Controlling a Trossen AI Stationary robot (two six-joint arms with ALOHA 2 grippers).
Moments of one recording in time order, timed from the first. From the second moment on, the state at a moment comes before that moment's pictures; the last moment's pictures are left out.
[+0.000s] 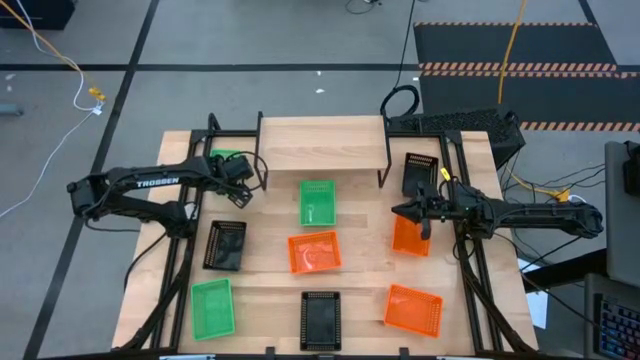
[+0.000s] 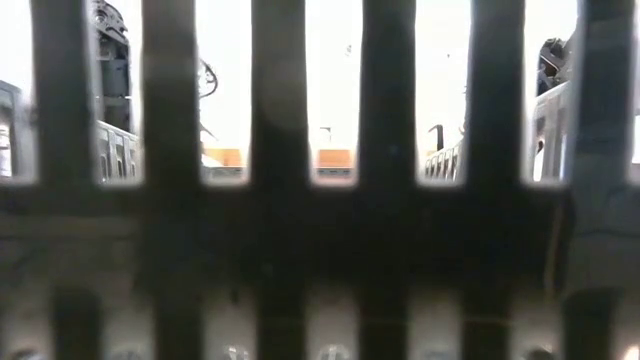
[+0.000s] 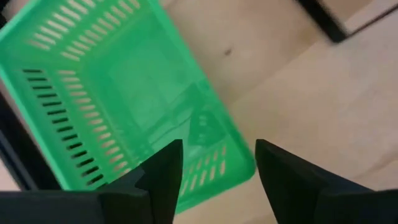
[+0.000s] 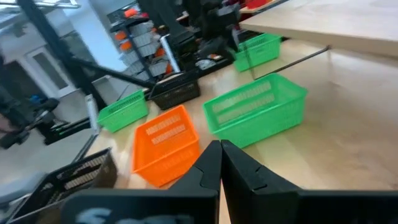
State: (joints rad) left arm 0.47 1.17 0.64 -0.83 -0.29 -0.41; right arm -0.13 0.35 0.02 0.22 -0.11 0.40
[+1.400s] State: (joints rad) left arm 0.40 1.01 1.32 -1.05 -0.39 -0.48; right arm -0.13 0.35 0.02 0.26 -0.05 0.52
